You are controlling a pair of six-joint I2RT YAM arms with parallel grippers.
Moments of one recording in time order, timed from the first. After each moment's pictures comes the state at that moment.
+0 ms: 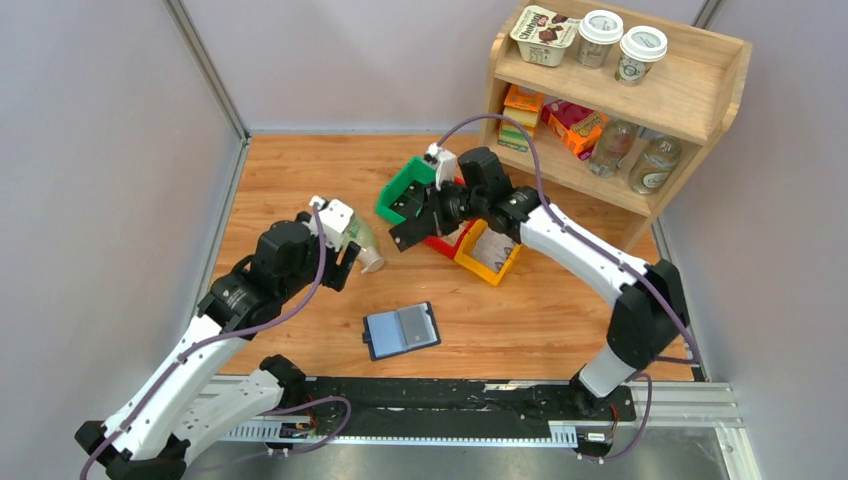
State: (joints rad) left arm -0.62 0.81 1.01 -0.74 -0.07 0.13; right arm 0.69 1.55 1.35 -0.36 -0.59 0.25
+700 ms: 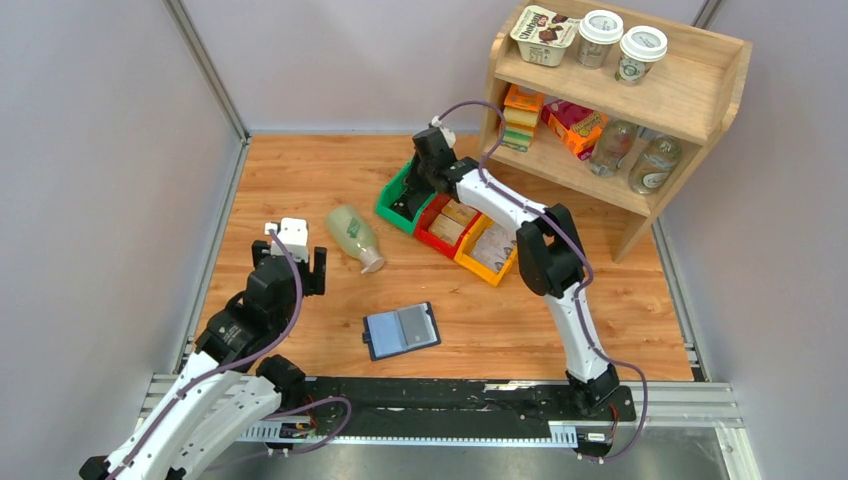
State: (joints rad) left arm -0.58 0.52 0.69 -0.63 -0.57 -0.10; right arm 0.61 2.27 1.98 -0.36 0.06 0.82
